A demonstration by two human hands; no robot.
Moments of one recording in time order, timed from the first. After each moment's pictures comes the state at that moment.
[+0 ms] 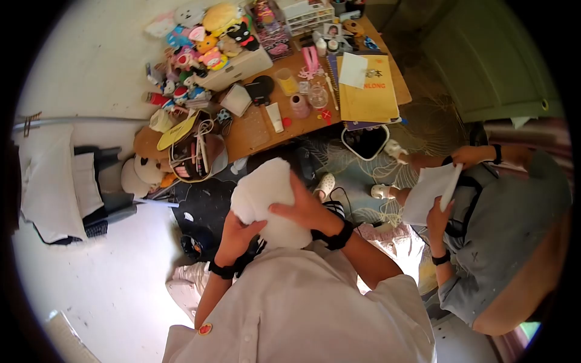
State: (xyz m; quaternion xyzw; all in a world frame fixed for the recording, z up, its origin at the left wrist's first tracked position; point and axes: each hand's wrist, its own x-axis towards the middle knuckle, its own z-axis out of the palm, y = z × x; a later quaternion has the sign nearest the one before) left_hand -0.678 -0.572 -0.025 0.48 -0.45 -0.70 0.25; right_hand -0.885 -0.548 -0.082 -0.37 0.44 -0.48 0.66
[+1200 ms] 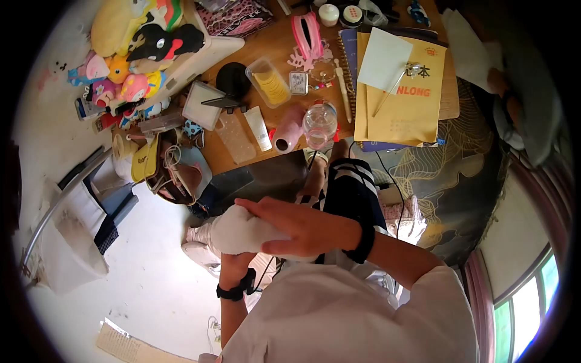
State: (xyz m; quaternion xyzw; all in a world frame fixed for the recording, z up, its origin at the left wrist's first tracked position) left_hand -0.747 -0.686 -0.070 0.65 -0.36 -0.66 0.11; right_hand -0.992 -0.729 -0.140 -0.47 0.25 -0.28 0.80
